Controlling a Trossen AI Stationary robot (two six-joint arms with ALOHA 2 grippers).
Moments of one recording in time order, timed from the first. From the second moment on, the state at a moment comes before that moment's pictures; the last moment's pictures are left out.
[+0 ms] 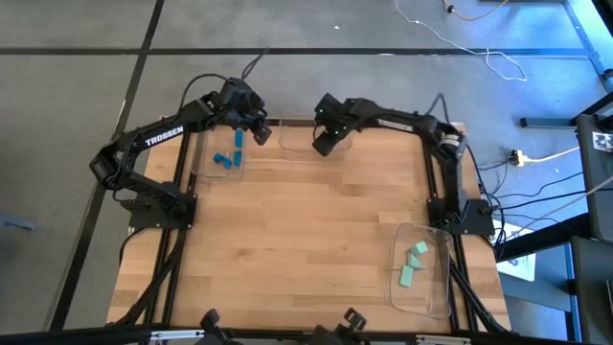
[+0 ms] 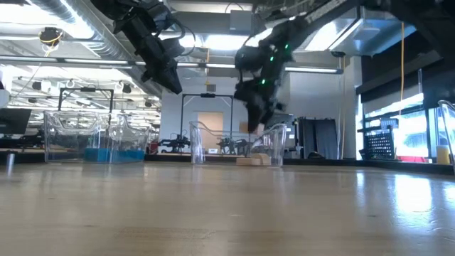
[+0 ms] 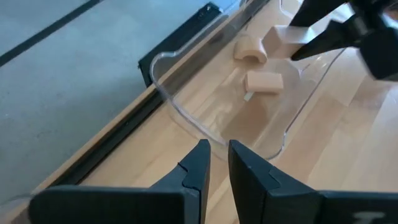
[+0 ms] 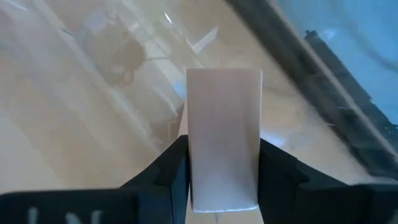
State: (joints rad) left arm 0.75 1.36 1.11 -0.46 0.09 -0.05; right arm -0.52 2.02 1.66 -0.80 0.08 0.12
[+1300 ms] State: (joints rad) left arm 0.74 1.24 1.11 -0.70 0.10 -0.03; right arm -0.35 2.08 2.05 -1.30 0.11 0.05
